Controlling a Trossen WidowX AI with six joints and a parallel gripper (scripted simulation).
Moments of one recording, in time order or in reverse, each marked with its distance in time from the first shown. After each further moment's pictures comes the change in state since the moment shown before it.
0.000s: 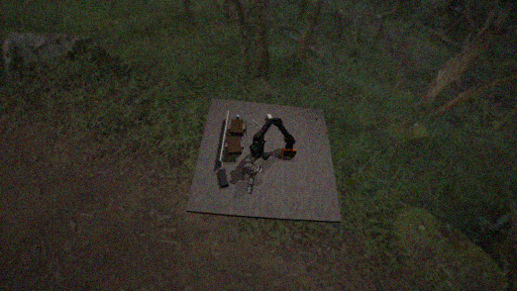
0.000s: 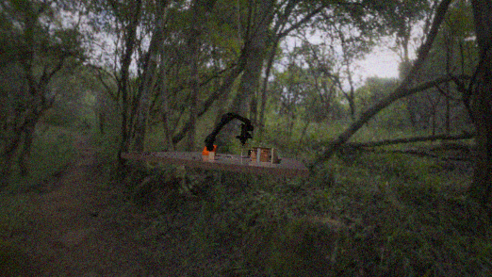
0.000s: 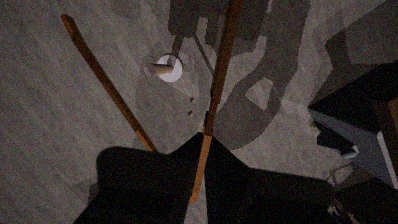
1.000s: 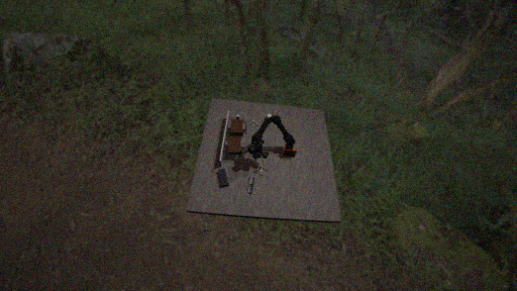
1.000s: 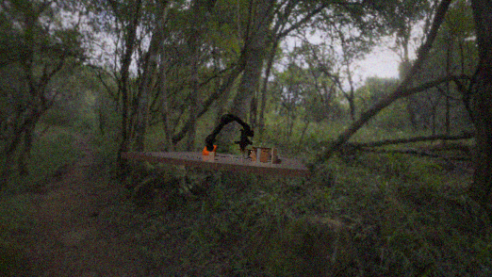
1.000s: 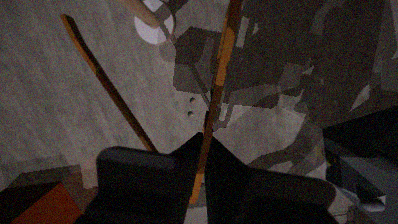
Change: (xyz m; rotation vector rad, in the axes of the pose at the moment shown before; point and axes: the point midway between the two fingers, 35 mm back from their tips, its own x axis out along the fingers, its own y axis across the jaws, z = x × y) arm 0.059 -0.029 -0.025 -0.257 0.005 0.003
